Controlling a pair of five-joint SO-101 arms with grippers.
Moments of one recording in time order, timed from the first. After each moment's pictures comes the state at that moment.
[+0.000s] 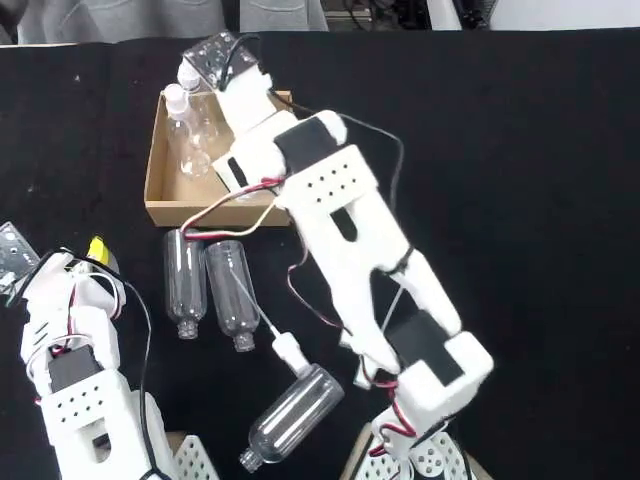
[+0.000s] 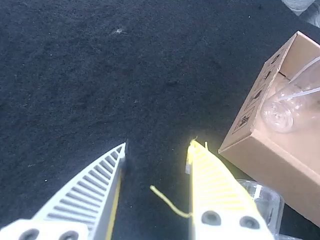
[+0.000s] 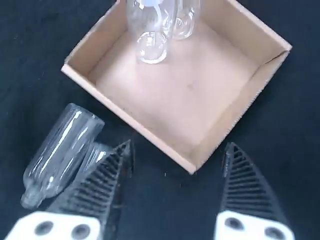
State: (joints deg) left arm -31.3 -74.1 84.7 29.8 13.0; right arm -33.2 10.5 -22.2 79.0 6.4
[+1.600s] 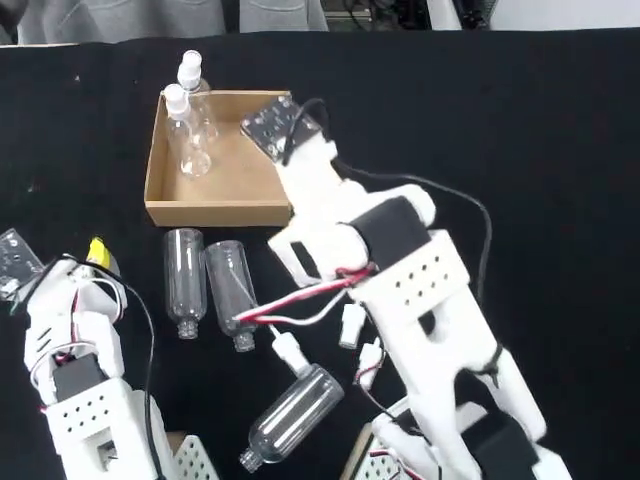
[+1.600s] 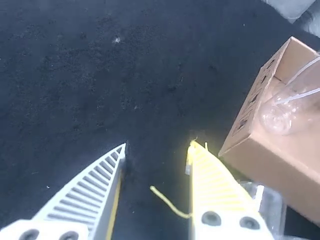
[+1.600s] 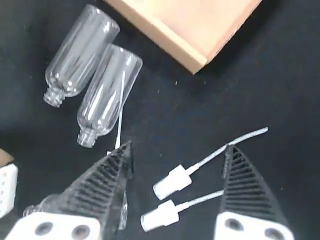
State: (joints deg) left arm -31.4 -80.0 88.0 29.6 11.8; right arm -33.2 -24.4 5.9 91.8 6.5
